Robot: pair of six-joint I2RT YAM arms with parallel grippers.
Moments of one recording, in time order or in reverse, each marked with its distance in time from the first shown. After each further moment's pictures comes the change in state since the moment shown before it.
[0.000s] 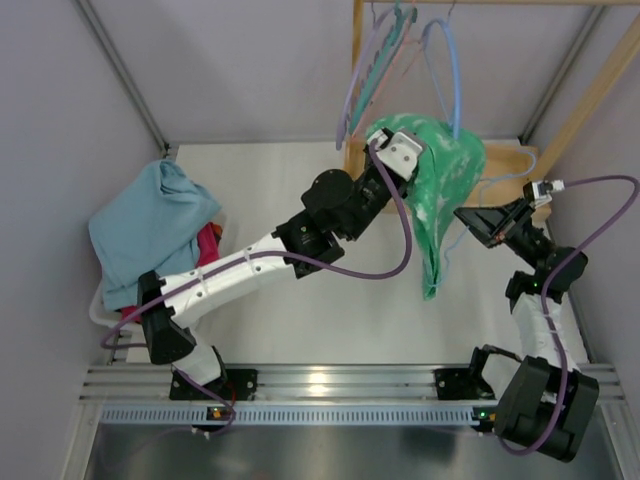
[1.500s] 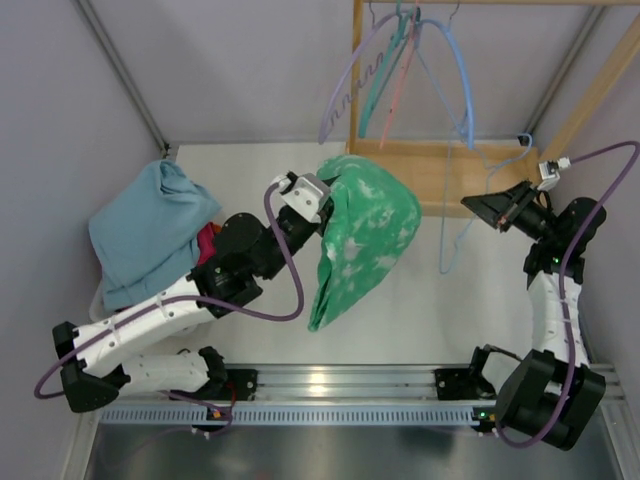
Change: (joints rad) left arm 0.032 -0.491 -0.468 -0.071 0.045 -0.042; right arm -0.048 0.051 0.242 -0.769 -0.074 -0.752
